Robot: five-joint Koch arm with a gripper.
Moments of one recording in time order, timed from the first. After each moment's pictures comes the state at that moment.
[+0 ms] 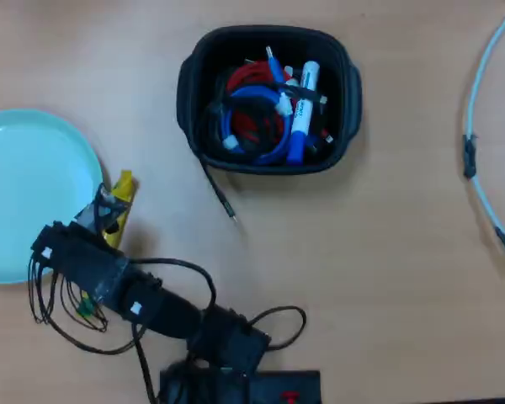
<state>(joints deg) 28.5 61.8 78.2 93.3 -23.1</state>
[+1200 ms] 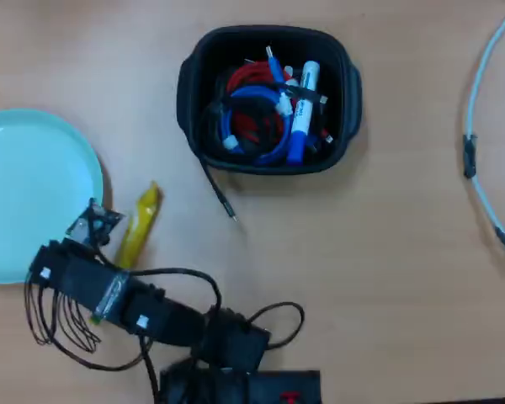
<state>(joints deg) 23.4 69.8 86.0 84.6 -5.5</state>
